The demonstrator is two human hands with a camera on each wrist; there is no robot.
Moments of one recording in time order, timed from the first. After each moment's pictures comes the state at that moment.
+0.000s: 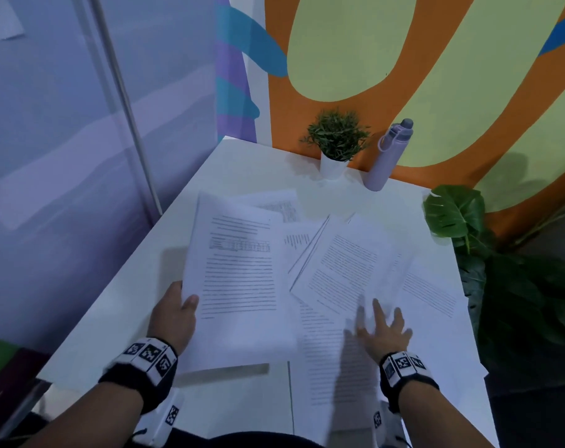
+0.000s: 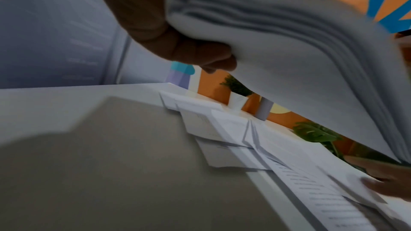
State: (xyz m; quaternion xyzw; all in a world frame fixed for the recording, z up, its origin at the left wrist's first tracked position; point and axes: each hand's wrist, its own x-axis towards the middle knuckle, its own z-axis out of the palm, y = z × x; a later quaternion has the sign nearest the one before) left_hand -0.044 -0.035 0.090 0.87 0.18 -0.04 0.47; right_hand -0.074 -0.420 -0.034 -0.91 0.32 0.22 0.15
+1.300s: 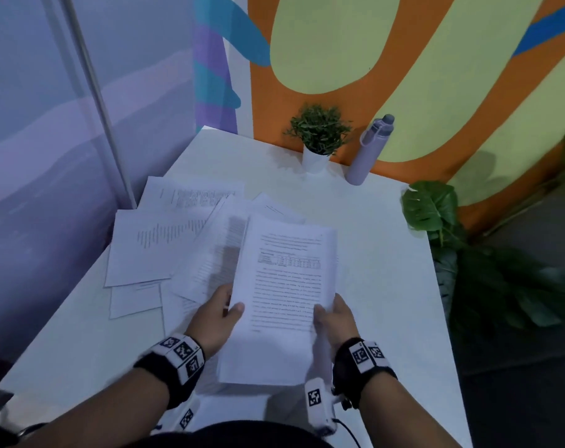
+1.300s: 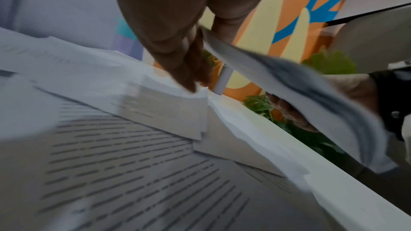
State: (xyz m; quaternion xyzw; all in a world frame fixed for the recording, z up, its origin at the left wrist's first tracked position) left_hand -0.042 -0.092 0.061 0.82 0.00 -0.19 0.54; right_hand -0.068 -0.336 0.031 -0.74 0.30 0.07 0.60
